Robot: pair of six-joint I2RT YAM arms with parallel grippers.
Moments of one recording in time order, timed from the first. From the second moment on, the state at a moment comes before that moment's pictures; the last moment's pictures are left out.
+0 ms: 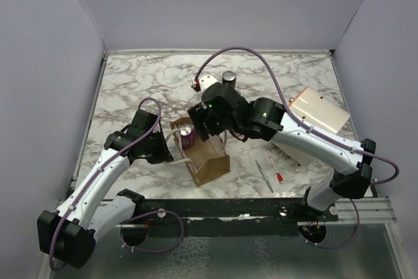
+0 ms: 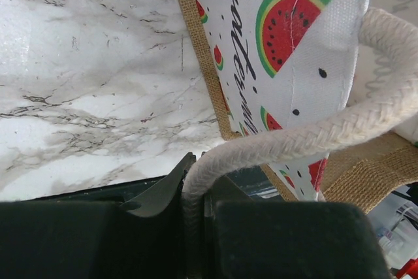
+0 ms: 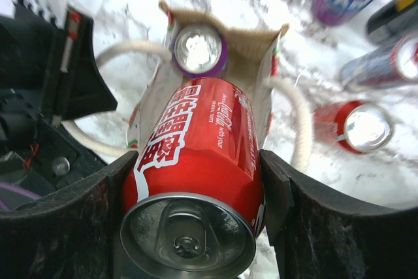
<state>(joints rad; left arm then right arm) -0.39 0.93 0.78 -0.93 0.22 -0.68 1.14 1.57 1.69 -0.87 0.28 0.32</state>
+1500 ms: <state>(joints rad) -0.39 1.09 0.86 -0.95 0.22 -0.69 0.44 2.02 1.94 -0.90 0.20 0.18</state>
